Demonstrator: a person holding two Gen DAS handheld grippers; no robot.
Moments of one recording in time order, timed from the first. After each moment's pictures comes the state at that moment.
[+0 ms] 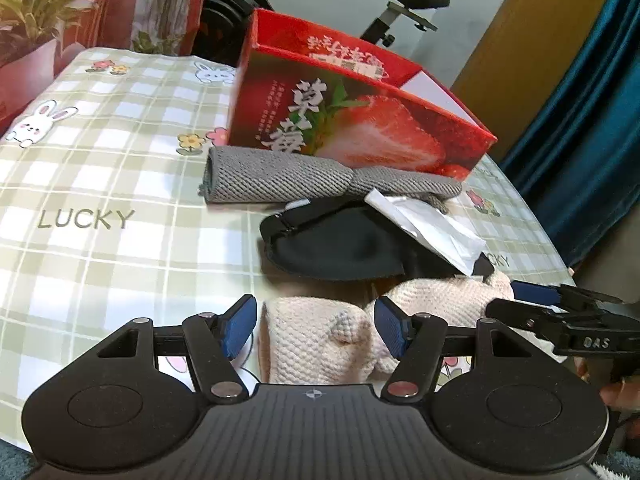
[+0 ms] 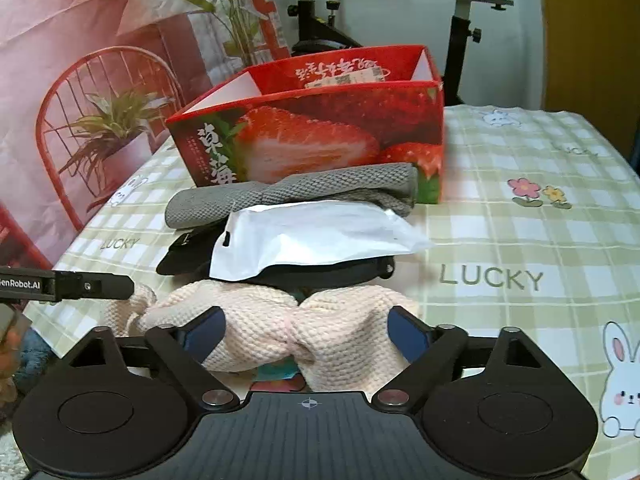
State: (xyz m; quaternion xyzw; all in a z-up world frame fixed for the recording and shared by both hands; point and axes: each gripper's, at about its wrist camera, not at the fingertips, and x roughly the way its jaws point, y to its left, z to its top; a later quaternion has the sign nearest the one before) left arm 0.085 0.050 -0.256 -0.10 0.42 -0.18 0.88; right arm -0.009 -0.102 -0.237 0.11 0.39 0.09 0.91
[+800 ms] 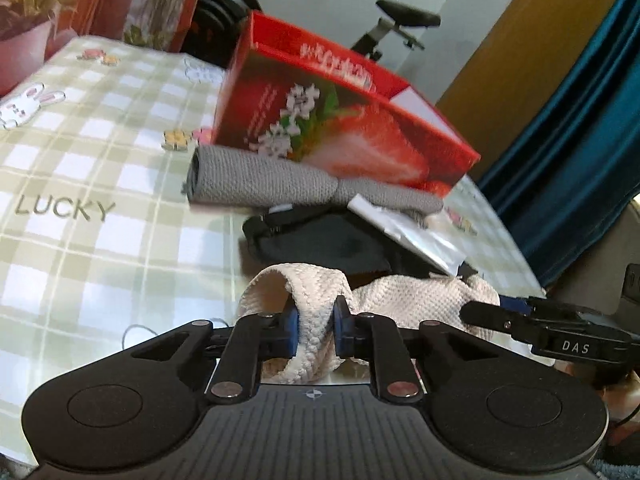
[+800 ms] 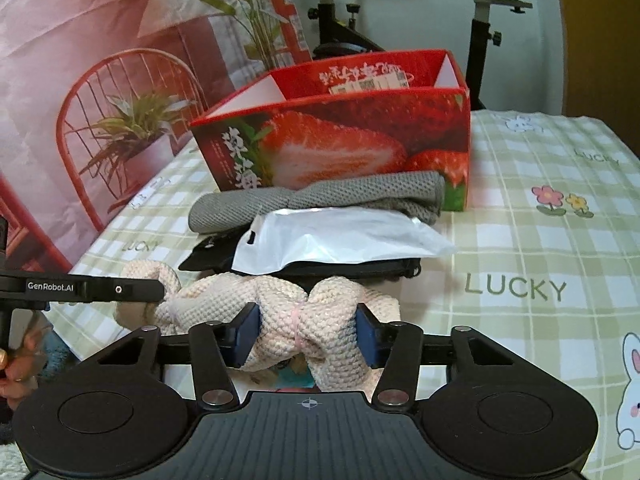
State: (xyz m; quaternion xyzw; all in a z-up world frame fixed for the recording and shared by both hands) left arm 0.080 0.057 -0.260 -0.14 0.40 -0.21 0.88; right arm -0.007 -0.097 -0.230 0.12 0.37 0.12 0.91
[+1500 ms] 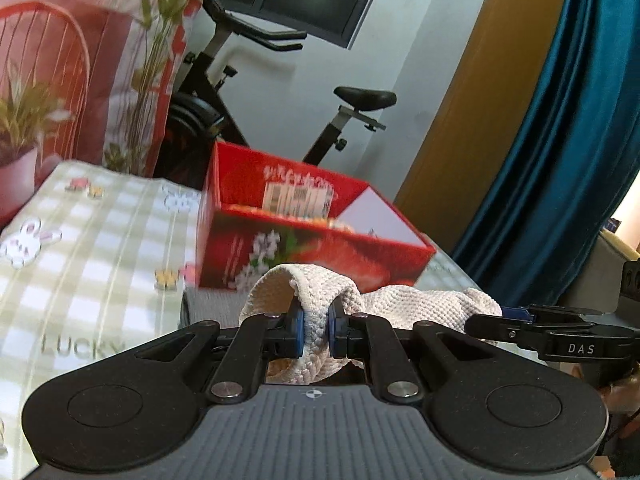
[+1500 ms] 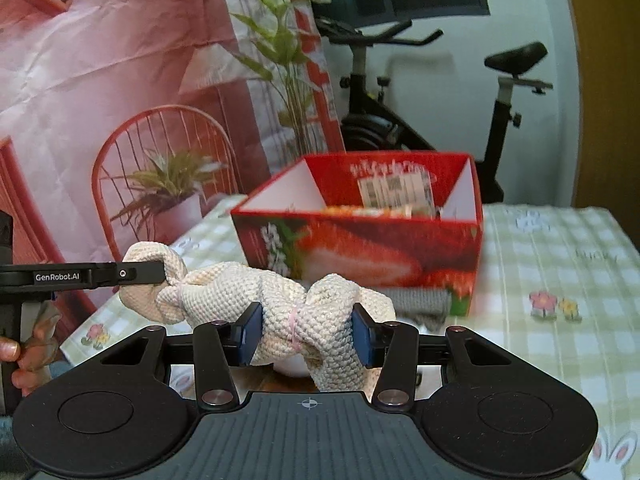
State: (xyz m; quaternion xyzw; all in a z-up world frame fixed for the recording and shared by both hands) left arm 0.079 0.059 -0.187 -0.11 0.26 -0.22 0.93; right arm -0.003 -0.099 -0.158 0.08 0.28 0.14 0.95
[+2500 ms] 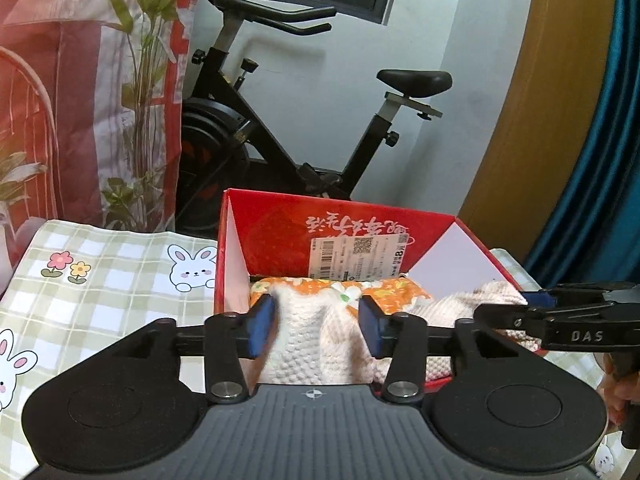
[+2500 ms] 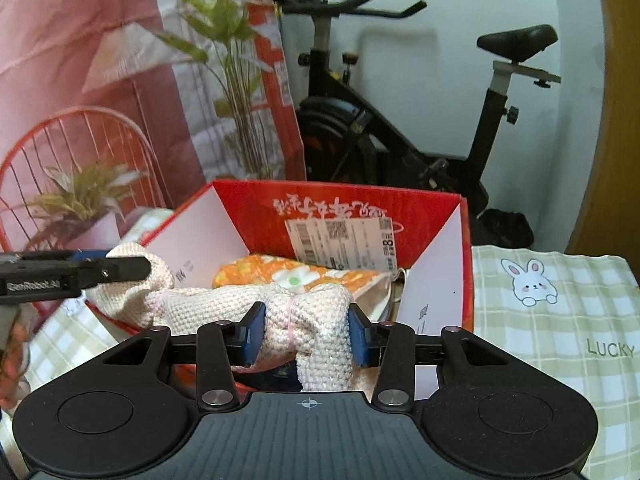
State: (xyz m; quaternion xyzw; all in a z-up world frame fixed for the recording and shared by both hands) left arm 0.253 0.023 -0.178 -0.05 0.29 -0.16 0.94; right arm 0.210 -0.137 -0.172 0.06 0.34 0.10 0.93
